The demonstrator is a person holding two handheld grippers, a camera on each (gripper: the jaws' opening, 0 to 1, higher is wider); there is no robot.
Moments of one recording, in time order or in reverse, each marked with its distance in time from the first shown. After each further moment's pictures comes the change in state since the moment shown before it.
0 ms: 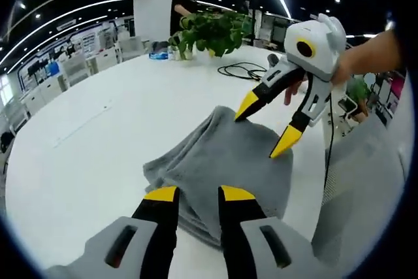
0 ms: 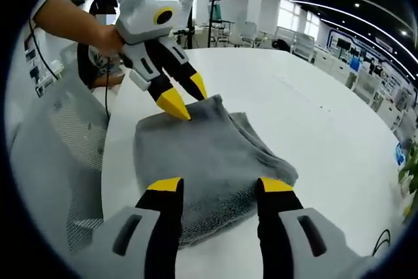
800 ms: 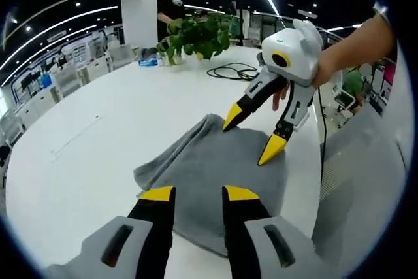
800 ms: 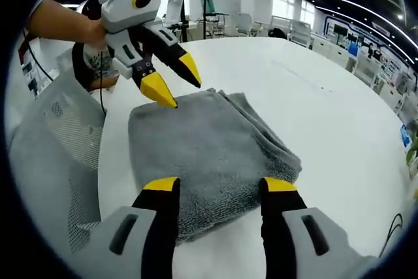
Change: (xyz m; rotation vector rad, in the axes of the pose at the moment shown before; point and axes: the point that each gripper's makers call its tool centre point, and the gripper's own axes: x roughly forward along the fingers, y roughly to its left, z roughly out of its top) left arm 0.010 -0.015 -0.006 0.038 0.017 -0.066; right arm 0.006 -0.002 -0.017 0.076 0.014 0.011
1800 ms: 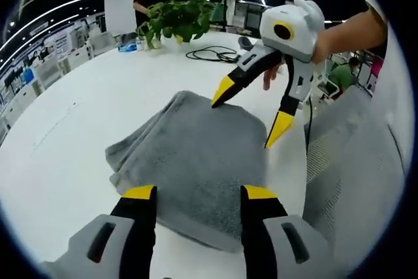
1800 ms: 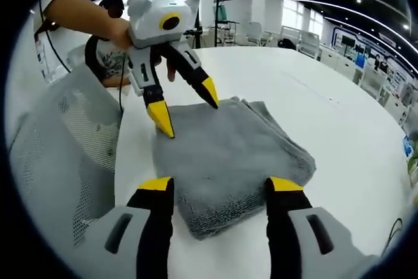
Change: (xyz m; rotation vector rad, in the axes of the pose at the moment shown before) left arm -0.001 -0.023 -0.026 0.048 0.066 -0.089; right arm -0.015 0.035 -0.001 -0.068 -0.062 0.049
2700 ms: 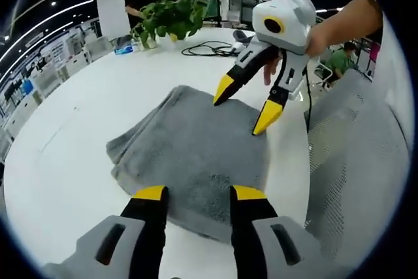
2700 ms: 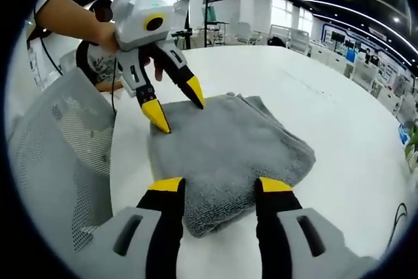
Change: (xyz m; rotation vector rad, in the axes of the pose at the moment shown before) left arm 0.000 0.007 -0.019 0.093 0.055 0.058; right arm 0.005 -0.004 -0.012 0.066 -0.007 -0.060
